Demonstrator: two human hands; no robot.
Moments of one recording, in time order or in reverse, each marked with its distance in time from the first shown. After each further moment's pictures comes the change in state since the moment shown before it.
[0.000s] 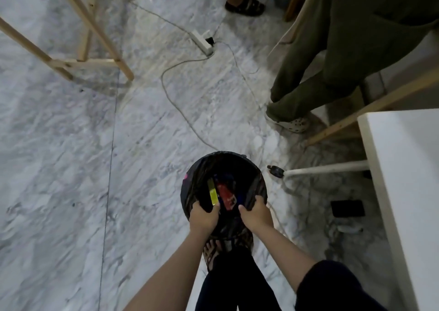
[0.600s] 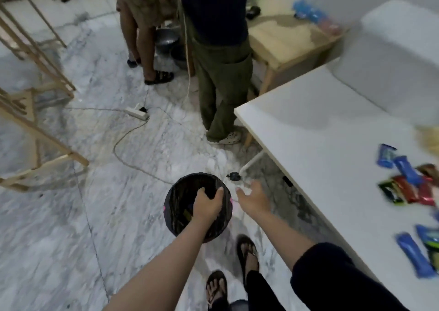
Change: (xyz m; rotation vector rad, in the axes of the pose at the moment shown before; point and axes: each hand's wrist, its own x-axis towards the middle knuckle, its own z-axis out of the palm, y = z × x) left_hand -0.205 0.060 -0.016 0.245 -0.170 0.519; right_hand -0.206 0.054 -0.065 0.540 0.458 -0.120
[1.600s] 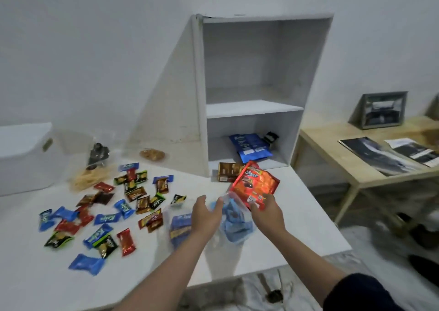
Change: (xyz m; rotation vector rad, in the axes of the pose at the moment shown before) left_hand -0.561 0.021 0.487 0.393 -0.811 0.834; right_hand -0.424 0.481 -0.457 0.545 1.180 0.295
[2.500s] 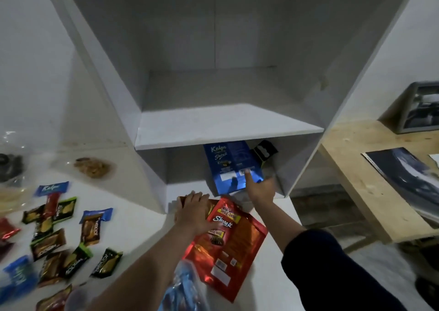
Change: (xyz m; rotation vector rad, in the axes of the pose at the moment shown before) left_hand 0.276 0.035 0.168 0.952 -0.382 0.228; right_hand 0.392 0.041 0.029 0.107 0.141 0.328
